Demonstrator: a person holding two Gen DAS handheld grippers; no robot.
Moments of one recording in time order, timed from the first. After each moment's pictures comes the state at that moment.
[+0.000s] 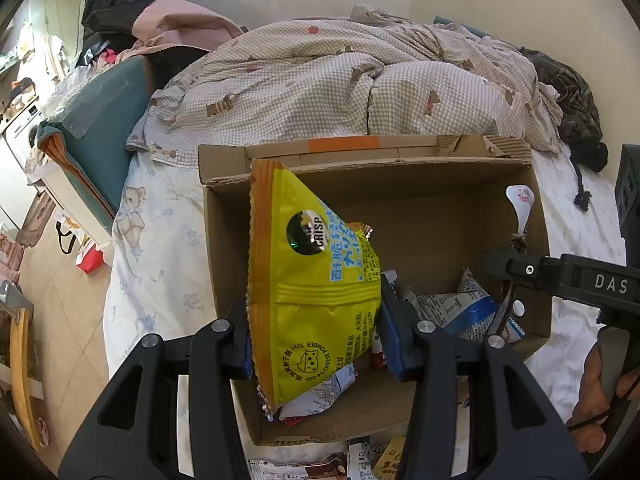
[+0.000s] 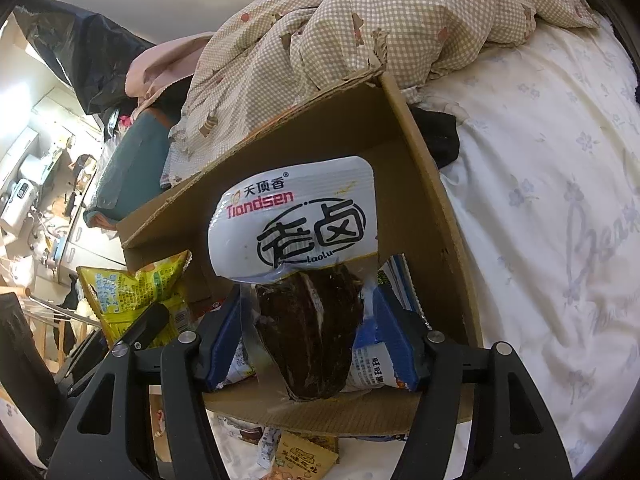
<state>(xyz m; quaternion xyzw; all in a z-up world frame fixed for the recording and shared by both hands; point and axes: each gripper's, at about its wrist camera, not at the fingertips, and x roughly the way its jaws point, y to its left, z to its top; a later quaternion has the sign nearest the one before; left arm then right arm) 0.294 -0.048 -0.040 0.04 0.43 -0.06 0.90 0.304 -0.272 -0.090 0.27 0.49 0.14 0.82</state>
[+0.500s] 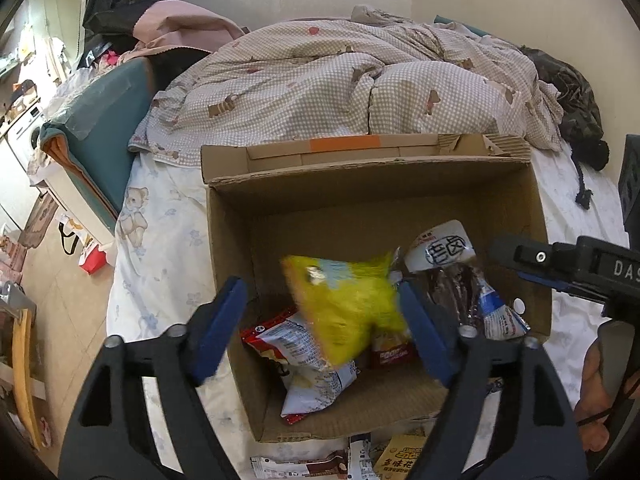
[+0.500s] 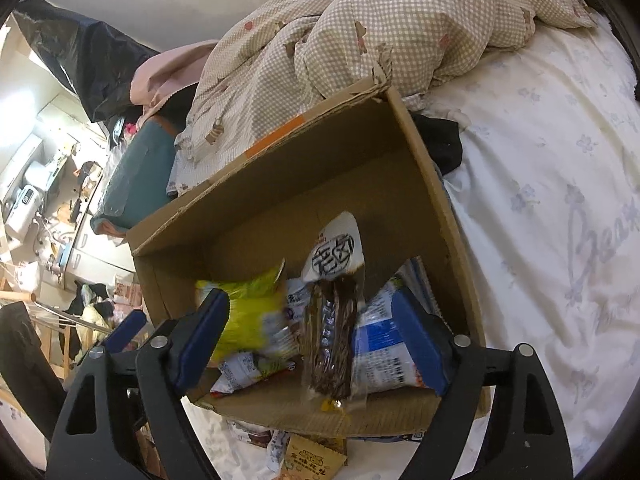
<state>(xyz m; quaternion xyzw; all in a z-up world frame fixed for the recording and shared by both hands) 0.291 -0.049 -0.039 0.04 0.43 -0.05 0.90 0.303 -0.272 -0.083 0.27 0.48 0.15 0.82</state>
